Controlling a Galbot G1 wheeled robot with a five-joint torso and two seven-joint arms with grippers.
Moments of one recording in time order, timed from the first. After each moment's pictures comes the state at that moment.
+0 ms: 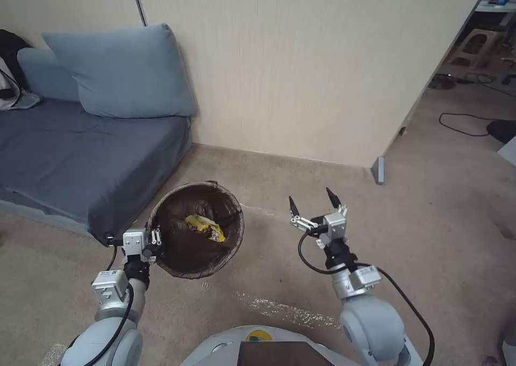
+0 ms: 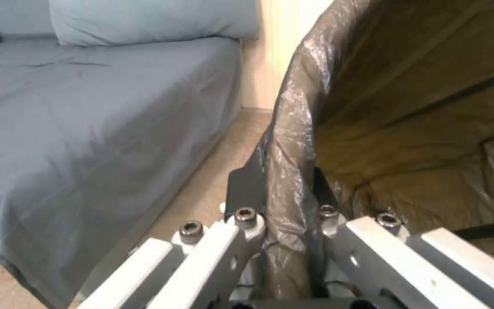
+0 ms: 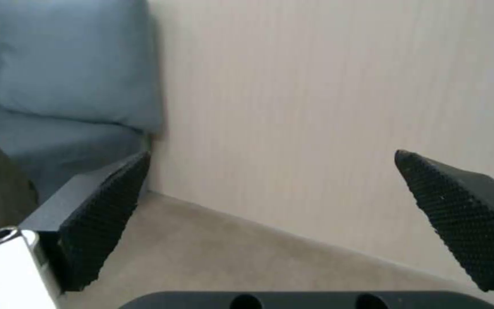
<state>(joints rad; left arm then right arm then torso) 1.84 -1.42 -0.67 -2.42 -0.18 0.27 -0.12 -1.69 1.36 0.41 2.25 0.01 0.13 0.03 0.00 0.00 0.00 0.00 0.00</state>
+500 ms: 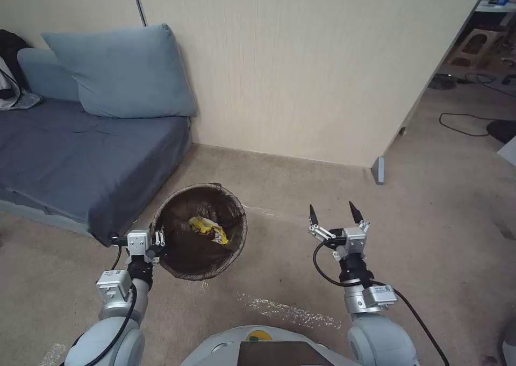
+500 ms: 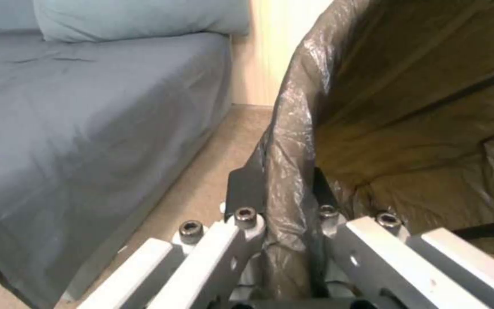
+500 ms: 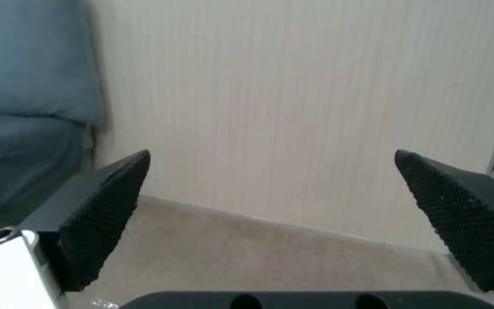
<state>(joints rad) 1.83 -1.42 -0.65 -2.41 -0.18 0.27 -0.11 -1.78 1.44 0.50 2.25 0.00 0.19 0.06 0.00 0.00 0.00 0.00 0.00</state>
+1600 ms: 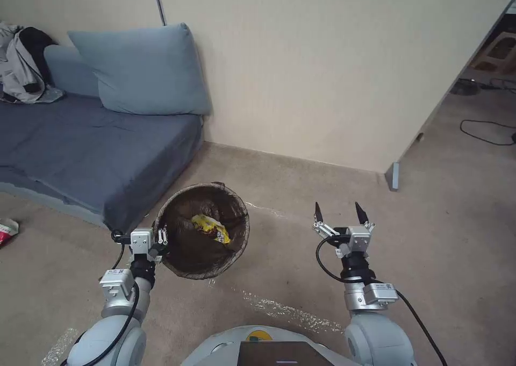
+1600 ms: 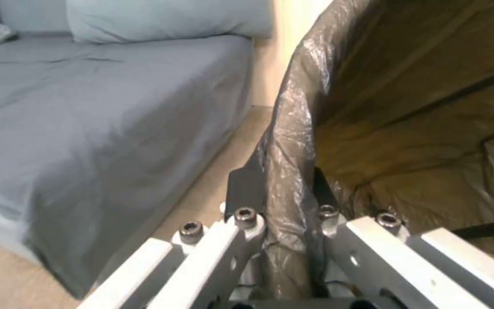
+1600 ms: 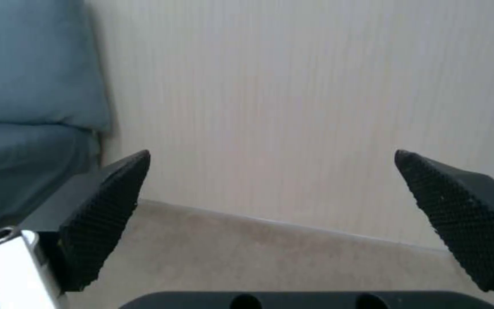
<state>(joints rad) 1.82 -1.41 -0.65 -2.40 -0.17 0.26 -0.09 -1.76 1.48 0.50 2.24 0.00 0.17 0.09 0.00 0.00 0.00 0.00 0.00</state>
